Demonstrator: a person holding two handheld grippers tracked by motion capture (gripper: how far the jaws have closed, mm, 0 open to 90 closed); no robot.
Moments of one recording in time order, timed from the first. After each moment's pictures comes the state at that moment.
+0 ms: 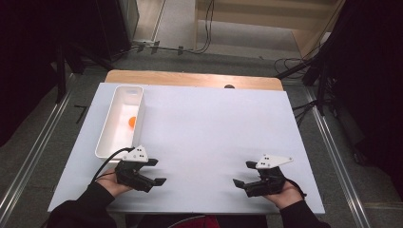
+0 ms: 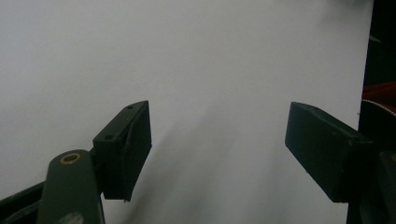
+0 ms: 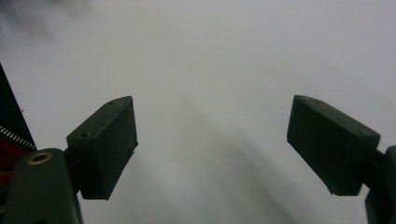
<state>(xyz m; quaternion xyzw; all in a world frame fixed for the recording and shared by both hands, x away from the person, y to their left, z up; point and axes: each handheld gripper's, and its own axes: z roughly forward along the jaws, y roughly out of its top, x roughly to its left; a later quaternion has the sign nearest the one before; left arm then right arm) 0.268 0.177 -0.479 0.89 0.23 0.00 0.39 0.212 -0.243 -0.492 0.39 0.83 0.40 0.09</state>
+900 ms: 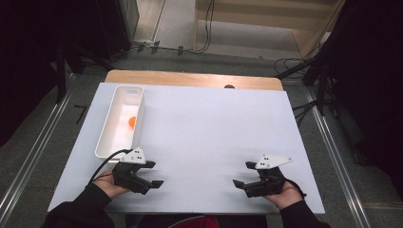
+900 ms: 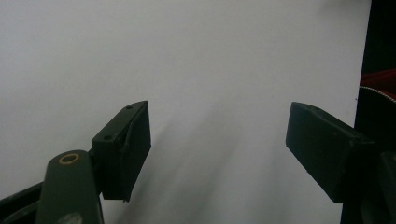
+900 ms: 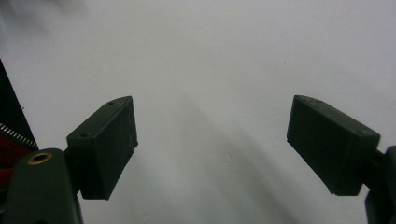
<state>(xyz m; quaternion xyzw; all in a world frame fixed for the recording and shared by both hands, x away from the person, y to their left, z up) 0.267 0.183 -0.482 0.90 0.23 -0.01 0.38 0.212 -0.242 -0.492 0.38 0.83 0.40 0.08</state>
